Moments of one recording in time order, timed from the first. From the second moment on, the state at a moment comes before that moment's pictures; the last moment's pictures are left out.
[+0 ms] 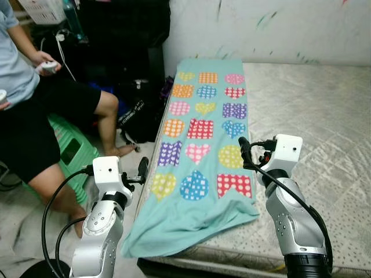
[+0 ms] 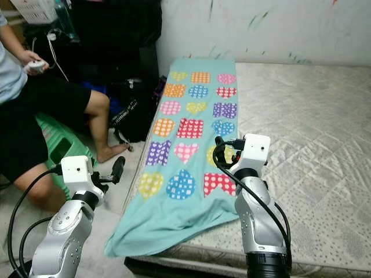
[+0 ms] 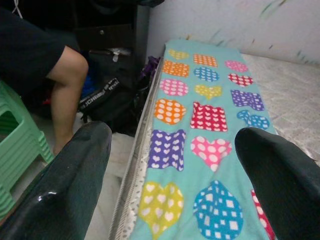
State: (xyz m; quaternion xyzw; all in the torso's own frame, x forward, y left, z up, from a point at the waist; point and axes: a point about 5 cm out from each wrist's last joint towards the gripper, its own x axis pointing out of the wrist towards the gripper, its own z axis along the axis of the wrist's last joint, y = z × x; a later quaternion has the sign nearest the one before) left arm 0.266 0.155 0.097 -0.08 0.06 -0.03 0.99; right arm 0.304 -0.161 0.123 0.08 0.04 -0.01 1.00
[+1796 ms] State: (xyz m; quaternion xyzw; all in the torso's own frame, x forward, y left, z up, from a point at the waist) left arm 0.268 0.145 0.100 -0.09 0.05 -0.05 0.99; right arm 0.308 -0.165 0.130 0.07 0.03 0.00 1.00
